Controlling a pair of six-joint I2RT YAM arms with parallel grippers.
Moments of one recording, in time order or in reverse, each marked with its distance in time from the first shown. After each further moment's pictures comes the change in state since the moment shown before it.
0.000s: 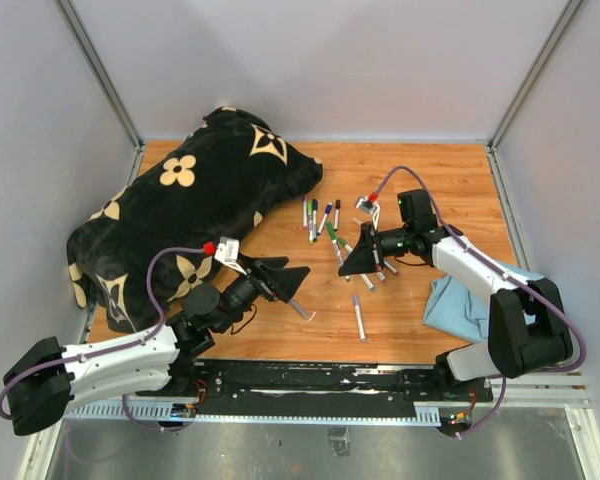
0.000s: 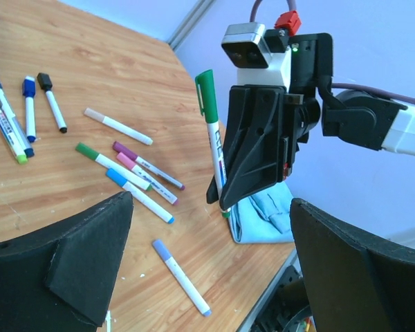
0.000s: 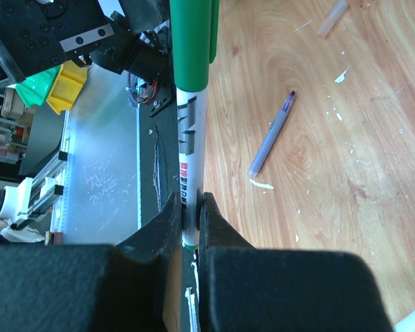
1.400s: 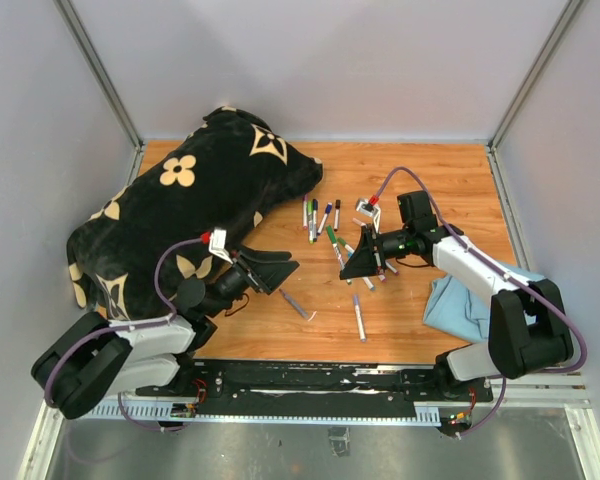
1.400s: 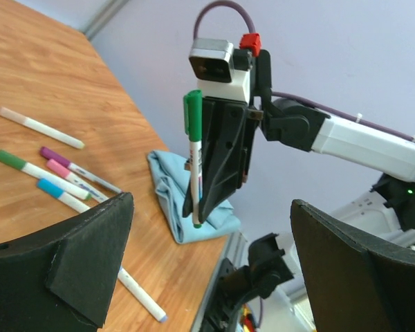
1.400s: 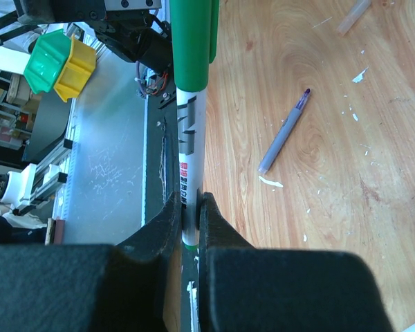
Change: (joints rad) left arm 0.321 0.262 -0.132 0.566 0.487 -0.270; right arm 0.000 -0.002 0.012 -0.089 -0.044 -0.100
